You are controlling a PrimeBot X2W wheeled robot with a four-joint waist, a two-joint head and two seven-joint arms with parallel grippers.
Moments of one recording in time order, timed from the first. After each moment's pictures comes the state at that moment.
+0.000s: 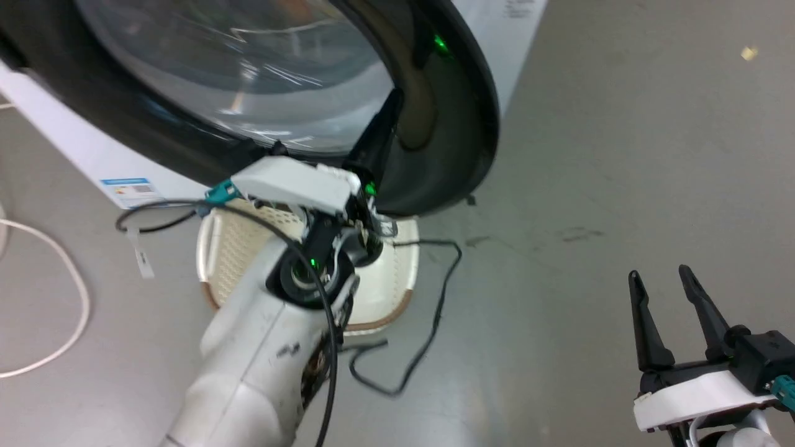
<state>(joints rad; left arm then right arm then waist) -0.75 0.05 -0.45 0.43 -1.84 -0.13 -0.05 -0.08 -0.05 -0.10 0.11 0.08 0.13 -0.25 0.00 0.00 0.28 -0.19</state>
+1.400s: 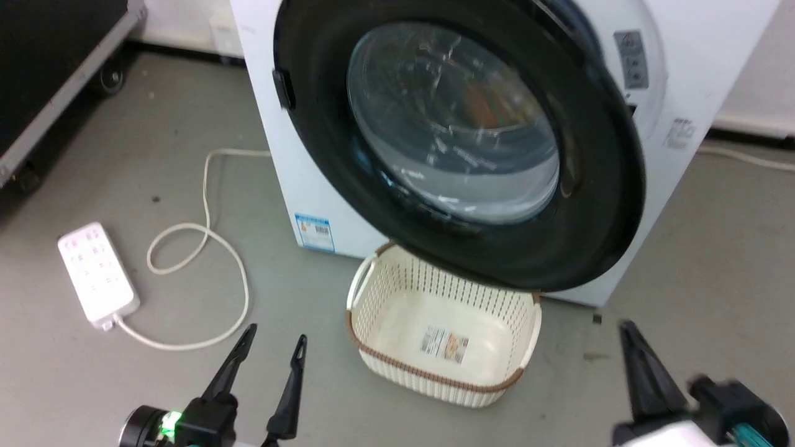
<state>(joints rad) 0.07 0.25 -0.25 -0.01 -0.18 0.01 -0.26 0.09 -0.05 0.01 0.02 0.11 0.13 -0.23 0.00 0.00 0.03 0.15</state>
